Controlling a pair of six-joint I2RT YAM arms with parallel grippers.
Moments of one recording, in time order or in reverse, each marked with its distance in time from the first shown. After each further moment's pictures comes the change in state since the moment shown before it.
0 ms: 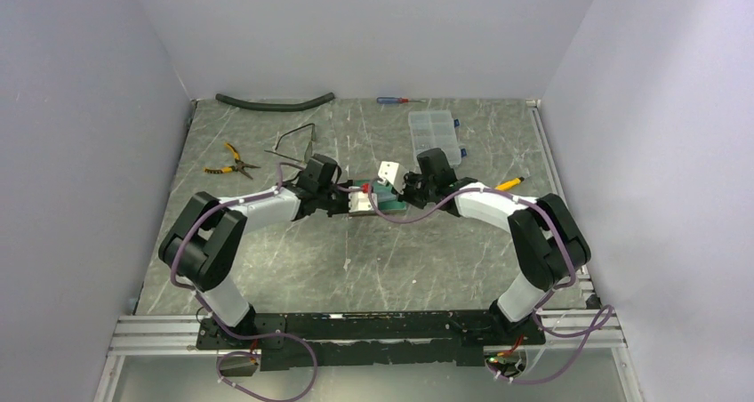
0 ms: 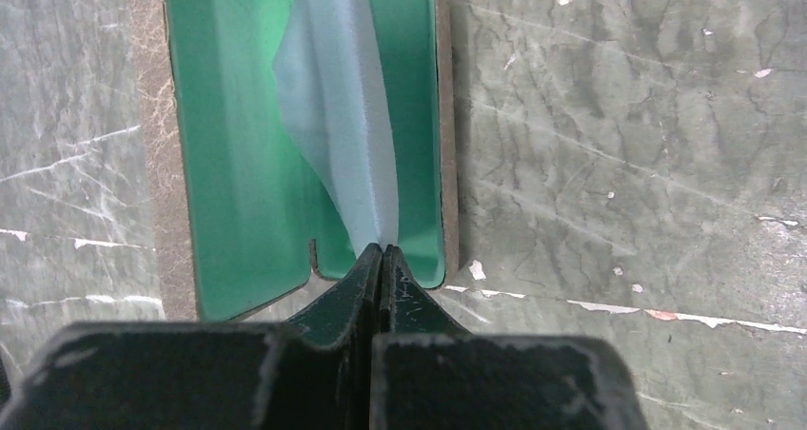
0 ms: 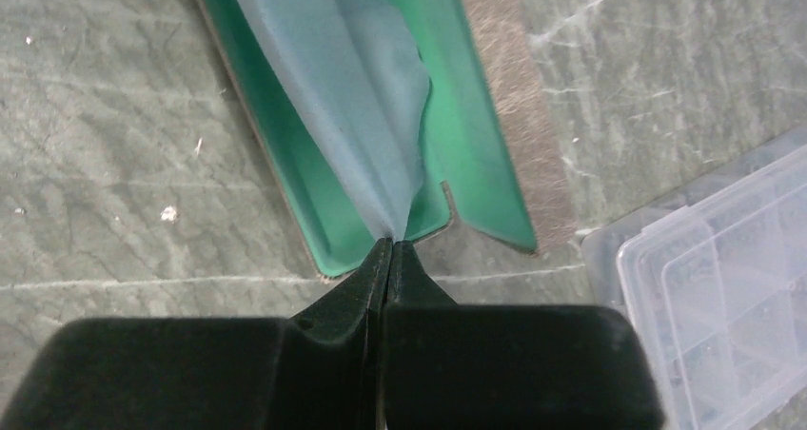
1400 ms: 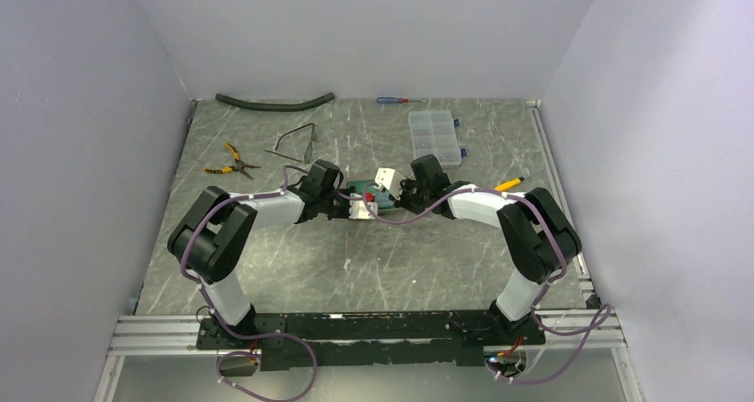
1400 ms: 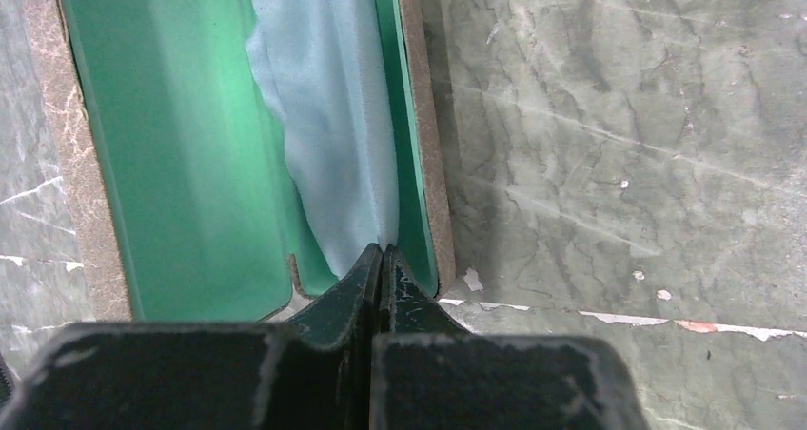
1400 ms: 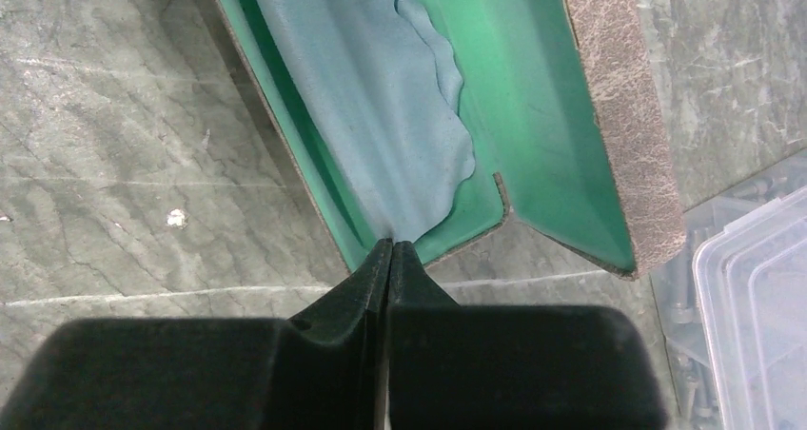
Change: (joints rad) left arm -0.005 0.064 -0.031 0.071 -0.006 0.097; right arm 0.029 0.063 -0.019 0.004 0.052 0.029
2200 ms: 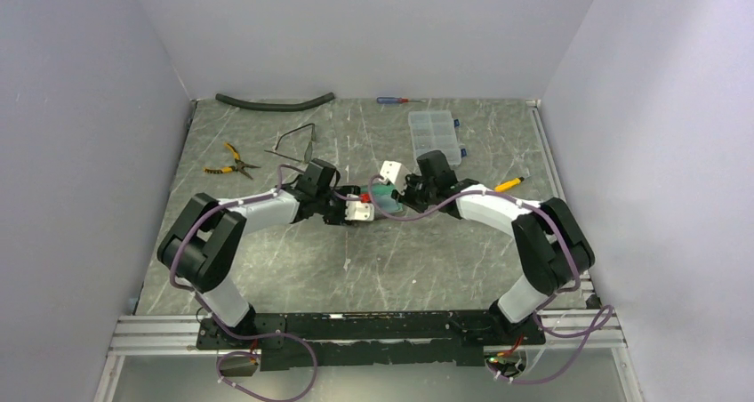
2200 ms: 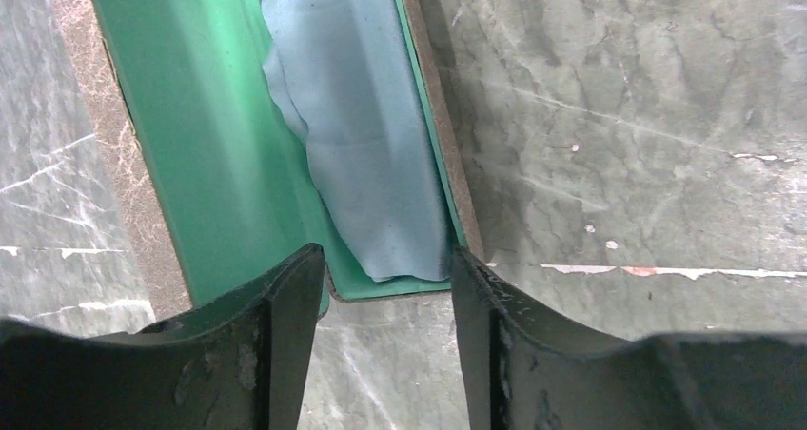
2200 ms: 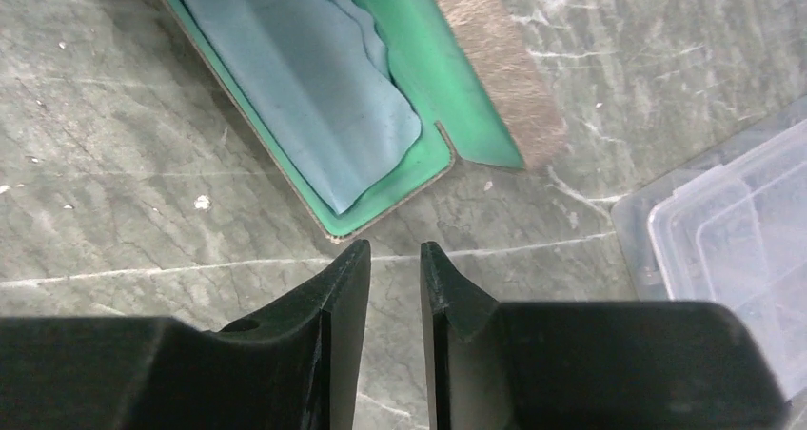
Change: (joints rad) left arm 0.000 -0.068 -0.001 -0.109 0.006 0.018; right arm -0.011 -0.084 0.000 -0.054 -0.010 0.047
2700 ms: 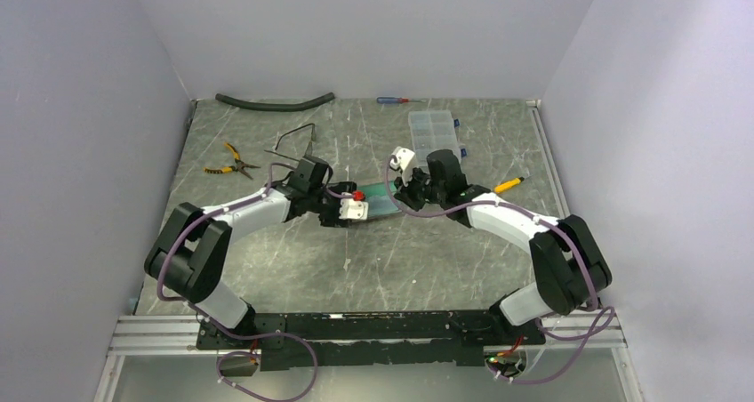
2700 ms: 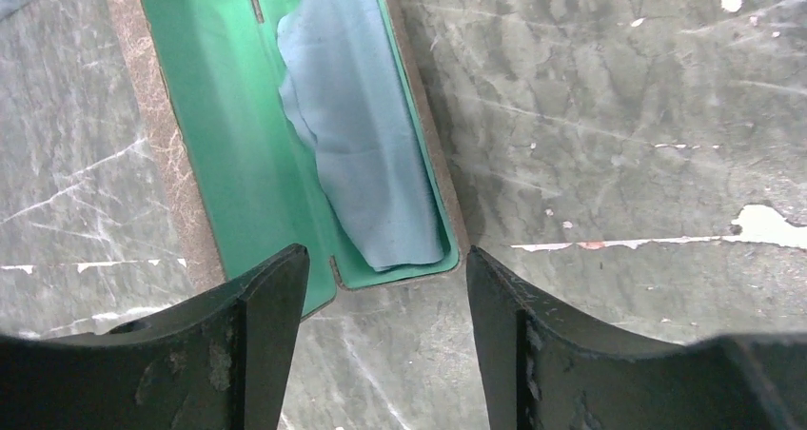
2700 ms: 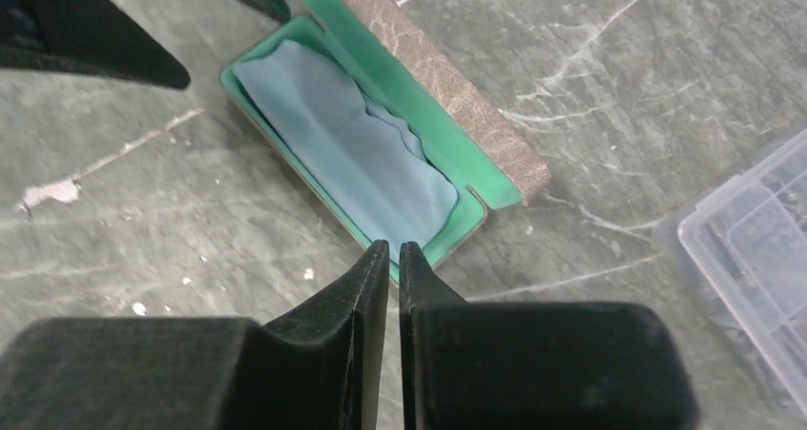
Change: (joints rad) left arm 0.031 -0.084 0.007 -0.103 0.096 0.026; right arm -0.006 -0.140 -0.053 0.098 -0.120 0.293
